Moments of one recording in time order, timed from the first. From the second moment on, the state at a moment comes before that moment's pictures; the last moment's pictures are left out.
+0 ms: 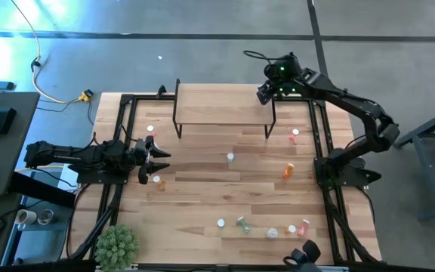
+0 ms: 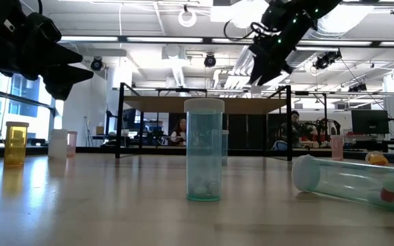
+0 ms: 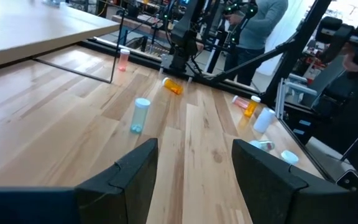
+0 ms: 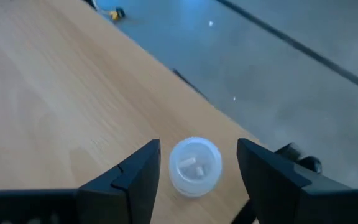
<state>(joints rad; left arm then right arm) 0.08 0.18 0.01 0.04 -0.04 -0.31 -0.76 1.43 1.26 -0.55 0.00 0.02</state>
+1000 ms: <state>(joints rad) 0.06 0.19 0.07 0.03 -0.09 -0.34 -0.53 1.18 1.26 -0.60 0.01 0.03</state>
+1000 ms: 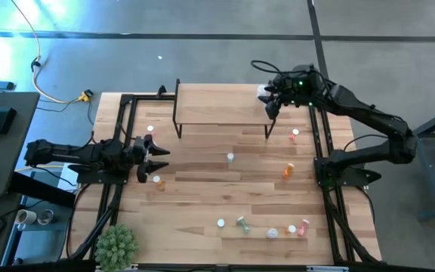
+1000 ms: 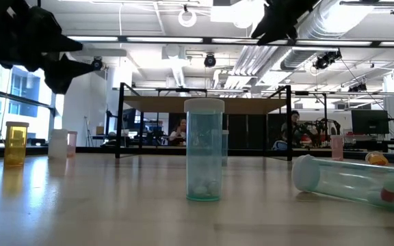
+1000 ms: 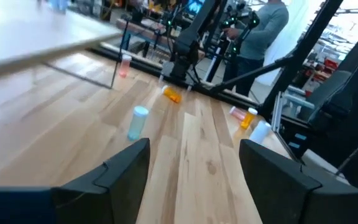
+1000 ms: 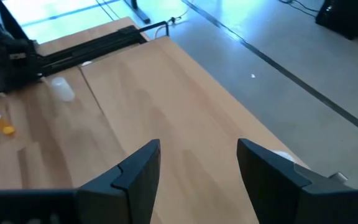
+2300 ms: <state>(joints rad) 0.26 0.81 0.60 -0.89 -0.40 -0.68 -0.45 1.18 1.26 -0.60 0.01 0.03</state>
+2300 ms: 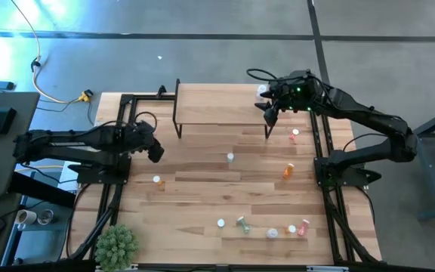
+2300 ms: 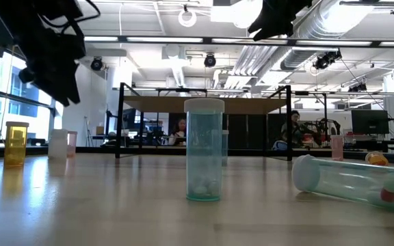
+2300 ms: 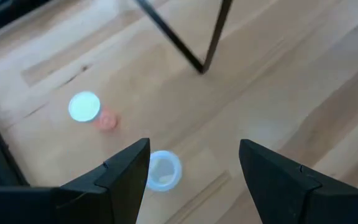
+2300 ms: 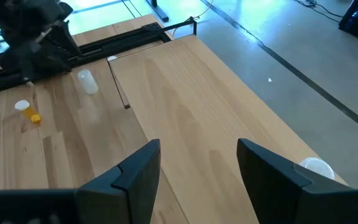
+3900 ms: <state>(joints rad) 0.34 1.22 0.60 -0.89 -0.37 -0.82 -0.45 1.18 1.26 -0.60 0.01 0.03</state>
